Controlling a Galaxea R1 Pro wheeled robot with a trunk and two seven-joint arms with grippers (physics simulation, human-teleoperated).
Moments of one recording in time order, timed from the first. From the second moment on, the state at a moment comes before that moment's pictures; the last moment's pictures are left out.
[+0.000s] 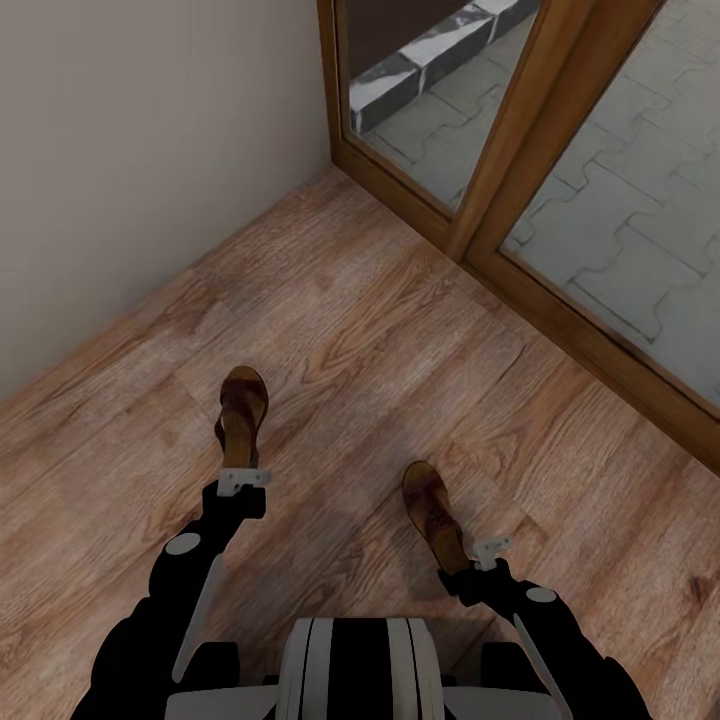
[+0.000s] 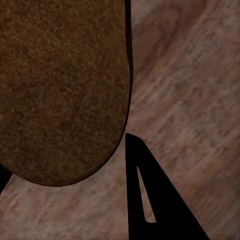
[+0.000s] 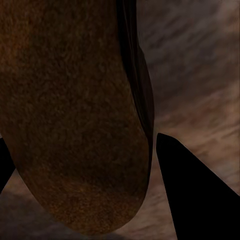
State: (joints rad) left arm -0.35 -0.05 -0.03 -1.46 -0.06 0.47 0.00; right arm -0.33 -0.11 0.12 -1.08 0.02 0.41 0.24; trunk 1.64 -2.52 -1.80
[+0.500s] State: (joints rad) left arm -0.35 -0.05 -0.02 -1.47 -0.06 0.47 0.00; right arm -0.33 -0.10 0.13 -1.09 0.02 0.41 0.24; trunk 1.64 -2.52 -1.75
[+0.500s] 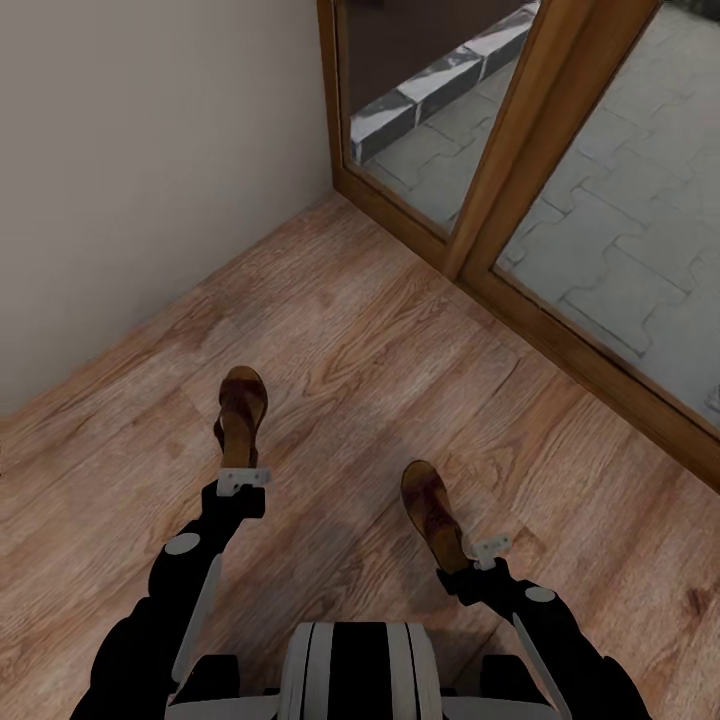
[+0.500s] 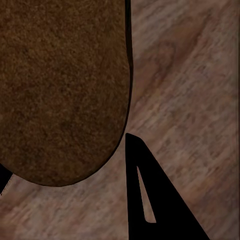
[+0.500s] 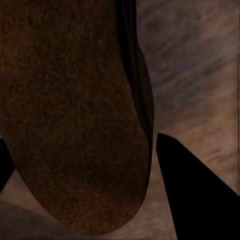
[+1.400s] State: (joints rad) left arm -0.35 -0.05 -0.03 -1.46 -0.06 0.47 0.00; right arm -0.33 -0.09 0.12 -1.23 0.00 0.43 0.24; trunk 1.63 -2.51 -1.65
